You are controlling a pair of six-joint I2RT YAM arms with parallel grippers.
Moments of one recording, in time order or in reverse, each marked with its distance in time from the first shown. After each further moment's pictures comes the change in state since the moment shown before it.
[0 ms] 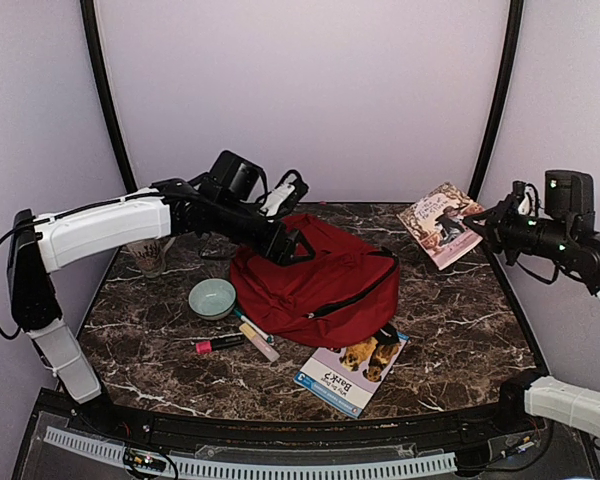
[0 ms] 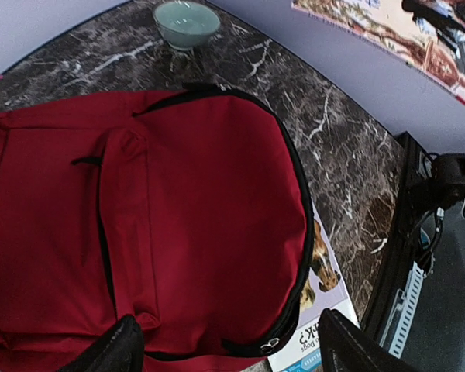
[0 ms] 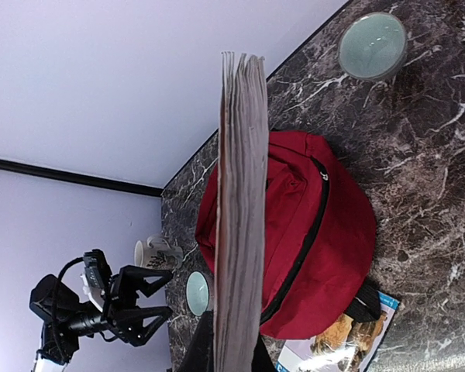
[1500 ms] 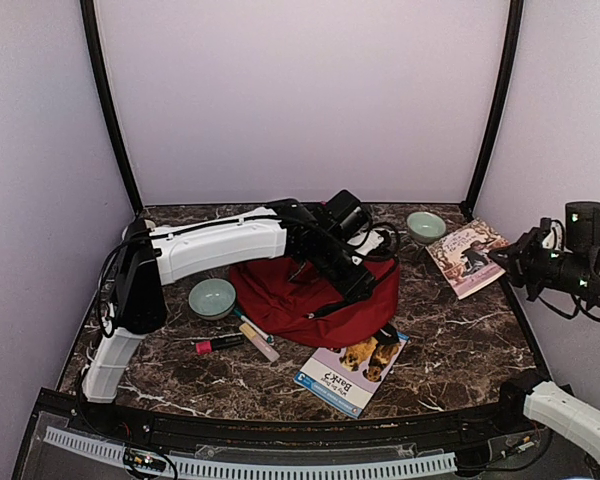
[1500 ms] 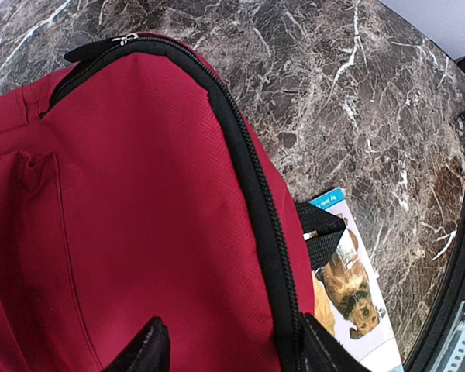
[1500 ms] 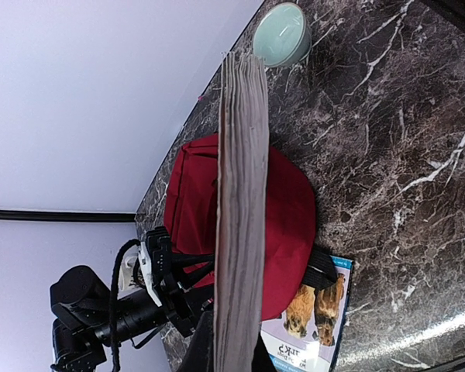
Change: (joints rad) left arm -0.235 0.595 0.653 -0.316 -0.228 0.076; right arm 0.000 -0.195 -0.049 -0.260 0.151 0.133
